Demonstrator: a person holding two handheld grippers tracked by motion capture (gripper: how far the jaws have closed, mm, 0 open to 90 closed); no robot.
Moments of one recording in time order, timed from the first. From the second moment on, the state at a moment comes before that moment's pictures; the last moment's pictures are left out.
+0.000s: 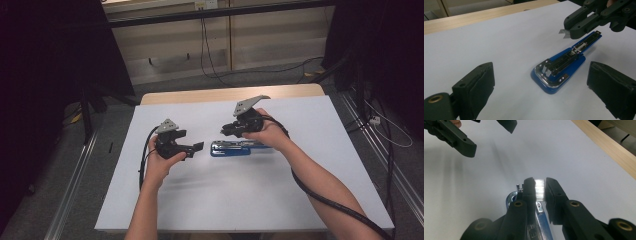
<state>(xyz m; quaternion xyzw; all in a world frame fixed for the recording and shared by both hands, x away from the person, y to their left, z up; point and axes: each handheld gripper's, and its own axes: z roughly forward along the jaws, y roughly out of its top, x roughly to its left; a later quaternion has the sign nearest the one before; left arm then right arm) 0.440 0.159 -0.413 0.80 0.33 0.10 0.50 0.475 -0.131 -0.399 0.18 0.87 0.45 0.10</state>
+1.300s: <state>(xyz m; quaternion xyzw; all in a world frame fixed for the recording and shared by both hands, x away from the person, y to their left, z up) 0.441 0.166 -0.411 0.79 0.33 0.10 0.50 0.492 -0.112 -0.413 0.13 0.90 0.41 0.05</state>
